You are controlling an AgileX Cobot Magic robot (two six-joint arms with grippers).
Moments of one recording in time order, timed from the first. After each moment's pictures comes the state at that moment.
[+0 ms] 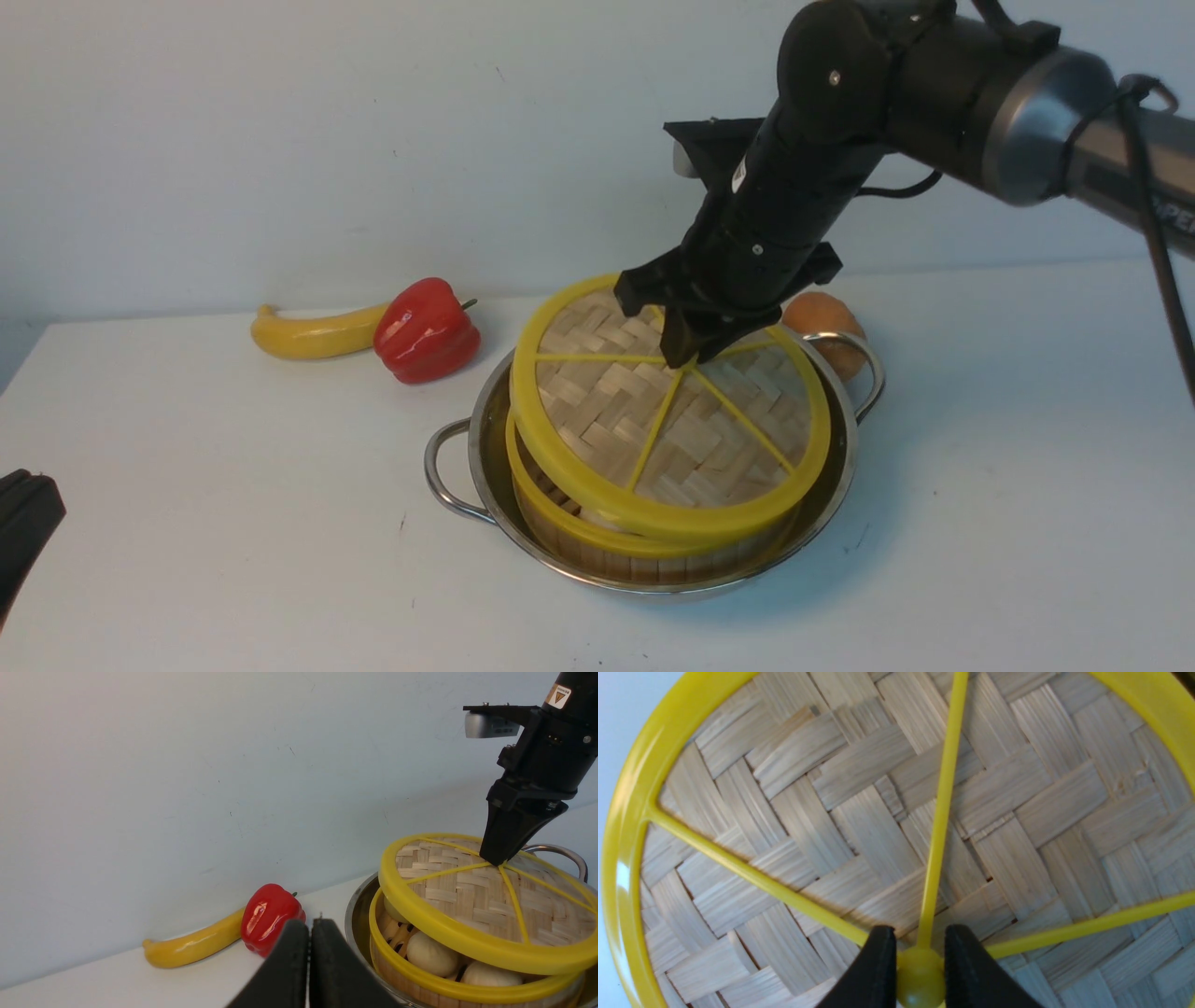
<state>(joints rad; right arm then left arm) 0.52 2.10 -1.93 0.24 1.24 0.07 -0.33 0.26 -0.43 0.16 0.32 -0.06</state>
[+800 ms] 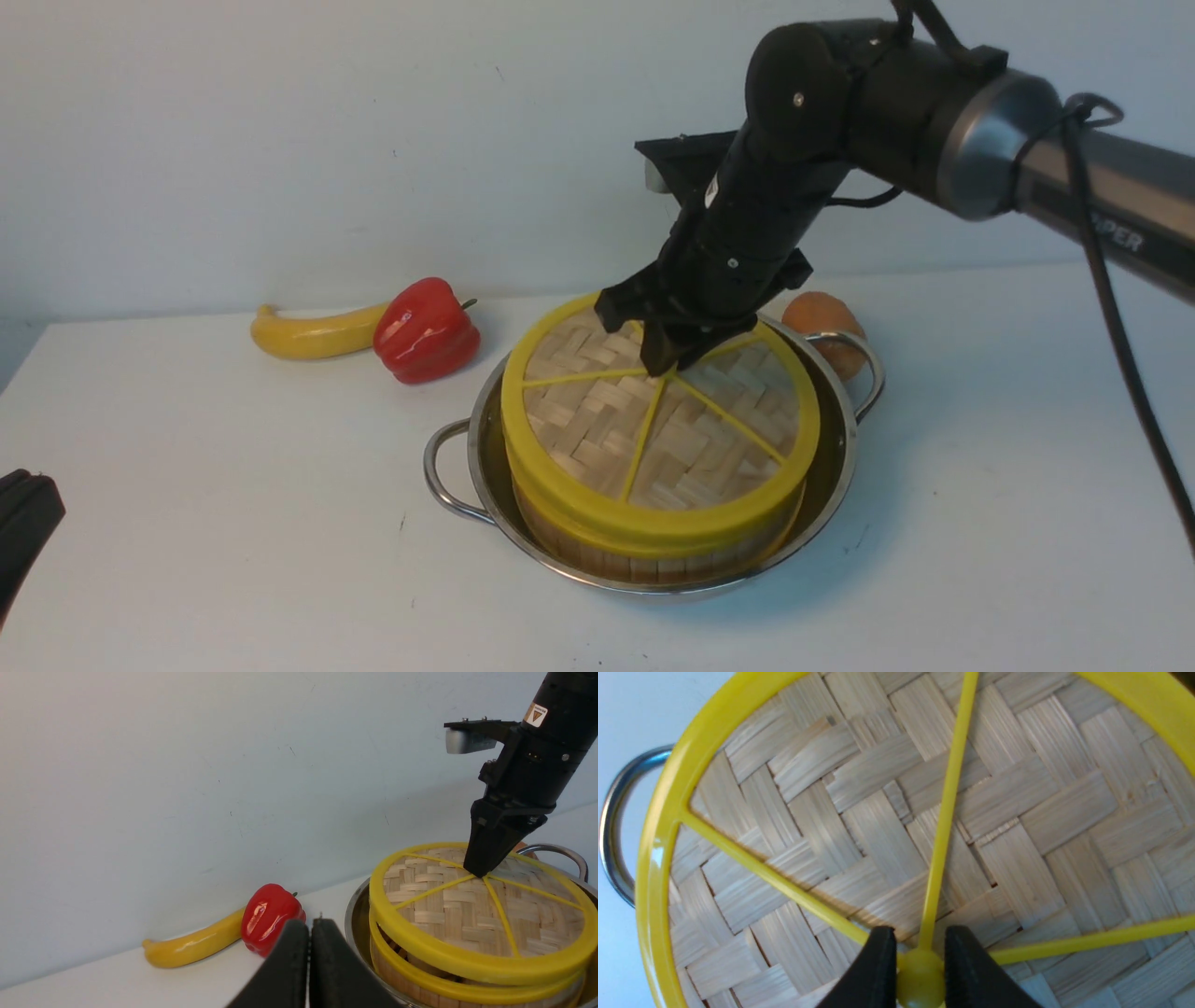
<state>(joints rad) 0.55 2.18 -2.01 0.24 1.24 0.02 -0.33 0.26 -0.43 0.16 0.32 -0.06</state>
